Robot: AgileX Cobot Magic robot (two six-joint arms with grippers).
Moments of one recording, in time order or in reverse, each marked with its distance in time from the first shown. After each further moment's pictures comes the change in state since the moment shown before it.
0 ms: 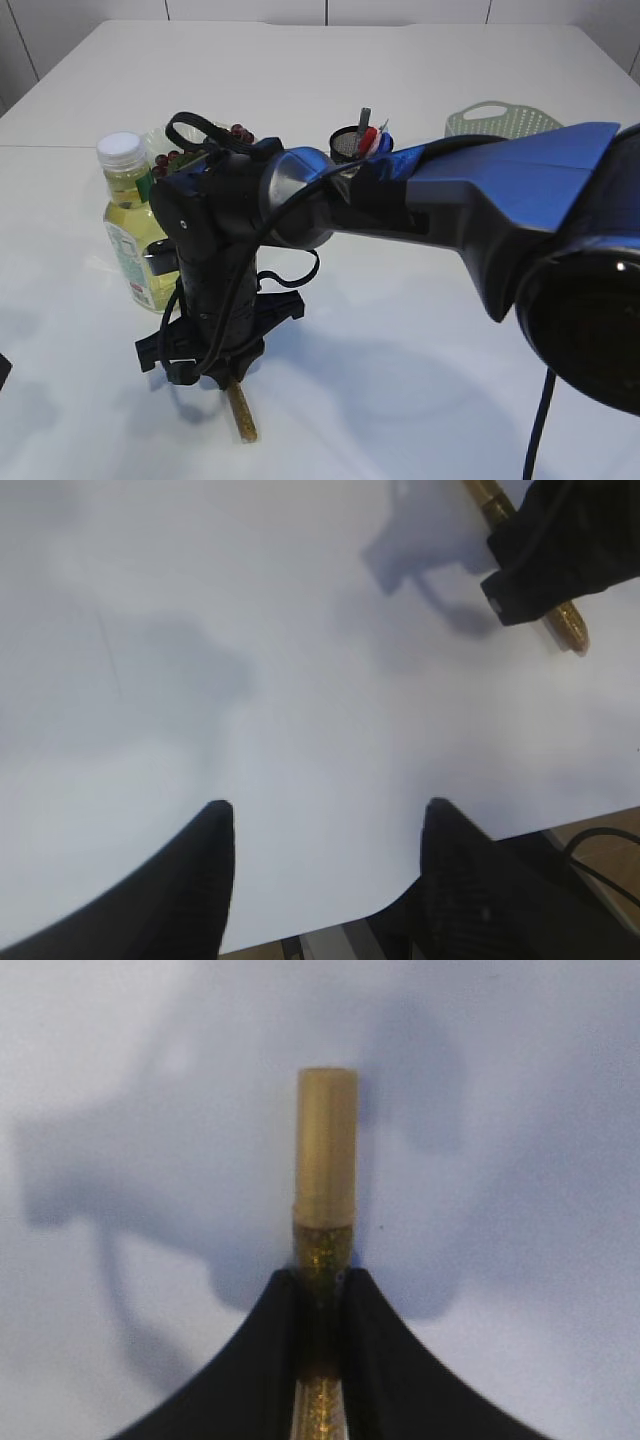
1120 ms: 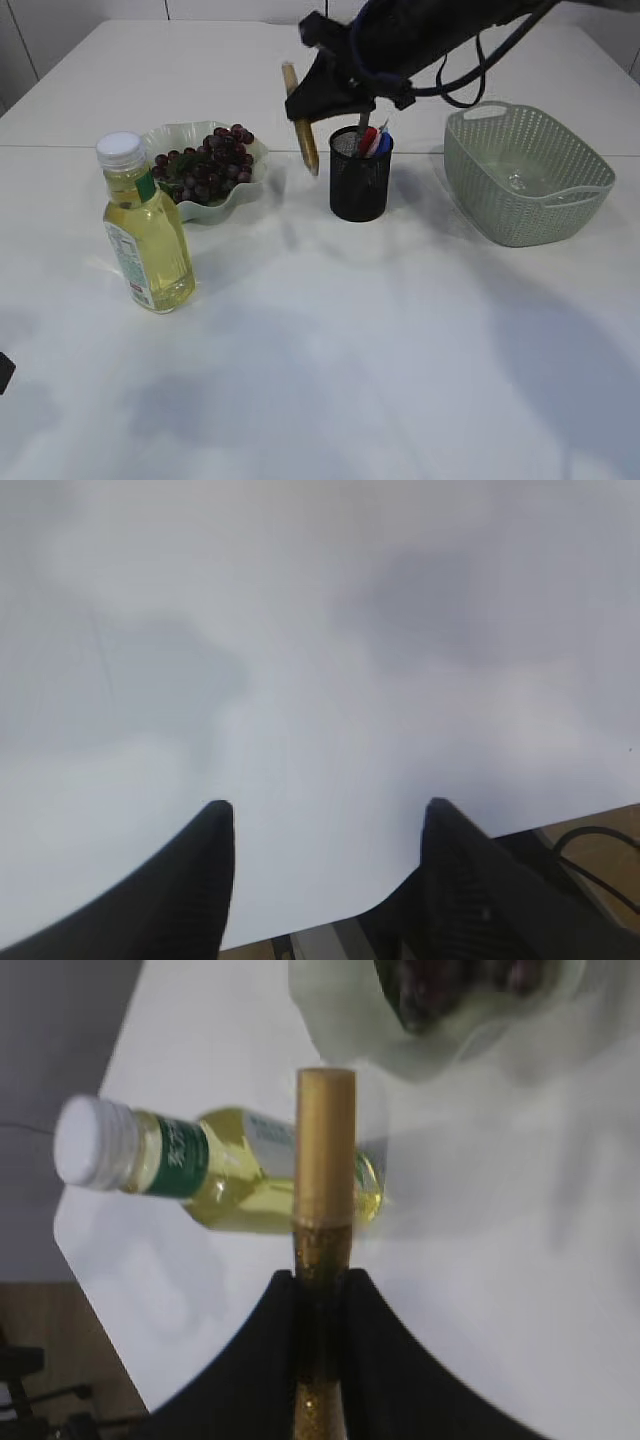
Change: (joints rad) left arm 0.000 0.000 0.000 -0.014 0.002 0.000; right arm -0.548 -0.275 -0.017 0.814 0.017 -0.795
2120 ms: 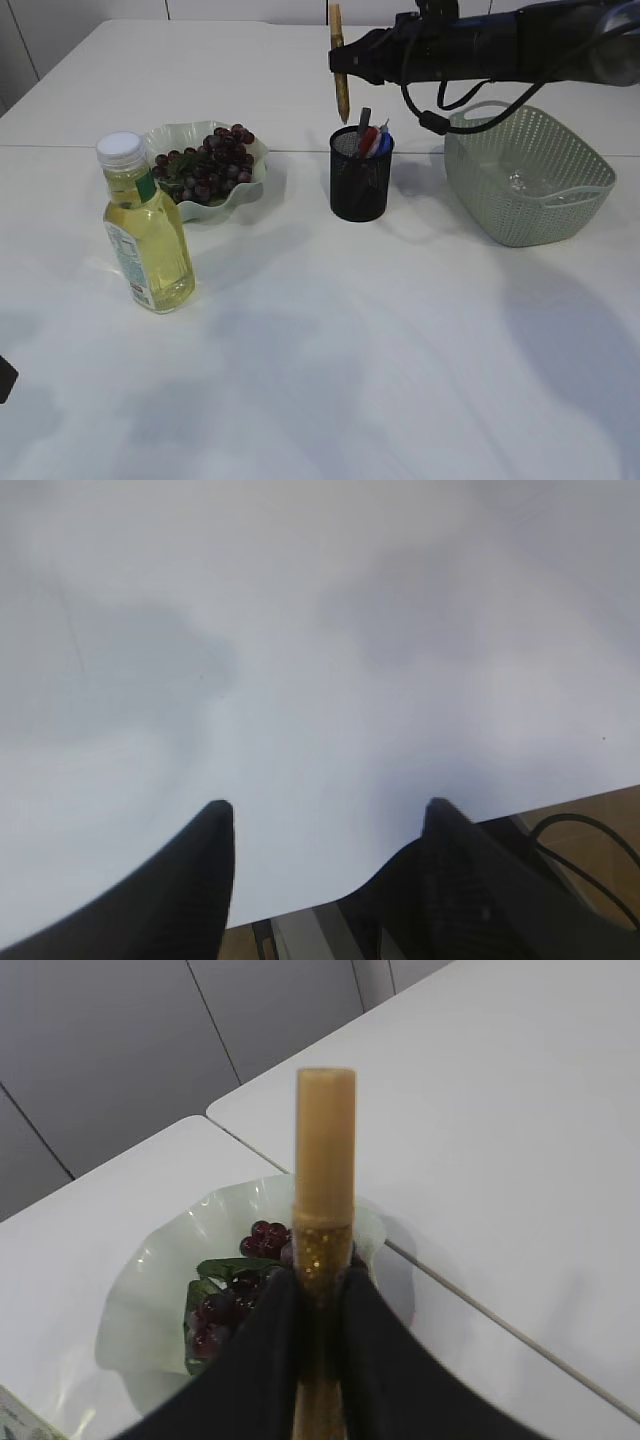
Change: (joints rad) left arm 0.000 0.000 0.000 -0.035 0.024 0.000; right arm -0.153 0.175 0.000 0.666 -0.325 -1.147
